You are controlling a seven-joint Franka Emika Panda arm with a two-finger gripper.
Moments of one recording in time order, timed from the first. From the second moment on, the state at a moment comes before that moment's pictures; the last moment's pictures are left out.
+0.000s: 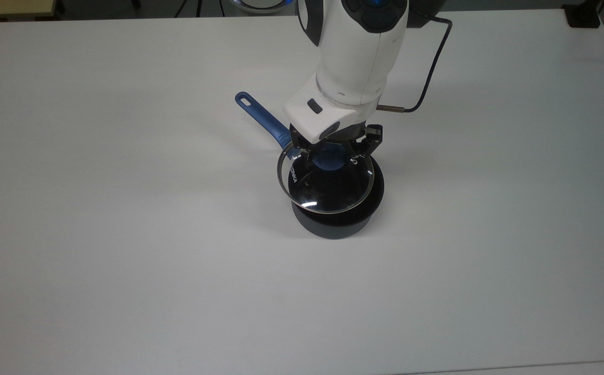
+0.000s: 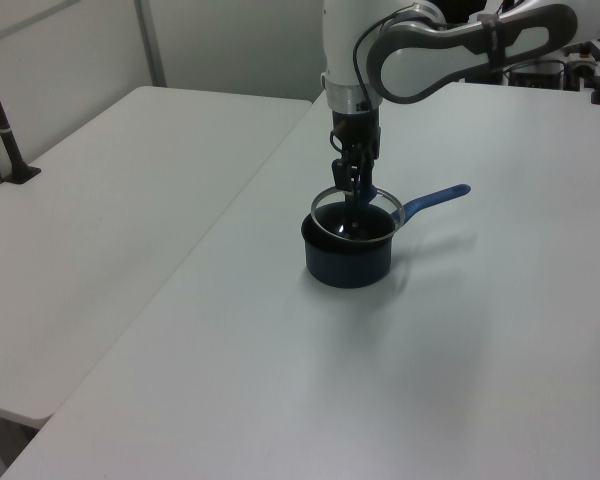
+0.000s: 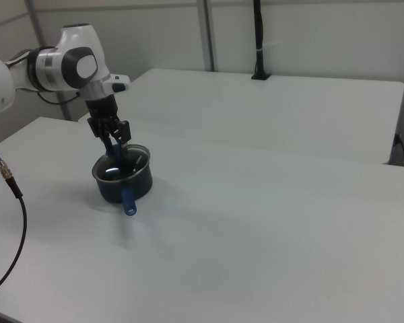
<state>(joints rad) 0.45 0.51 -0.26 -1.32 0.05 1.81 0.28</state>
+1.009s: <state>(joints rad) 0.45 0.54 -0.24 -1.31 0.06 1.84 0.32</state>
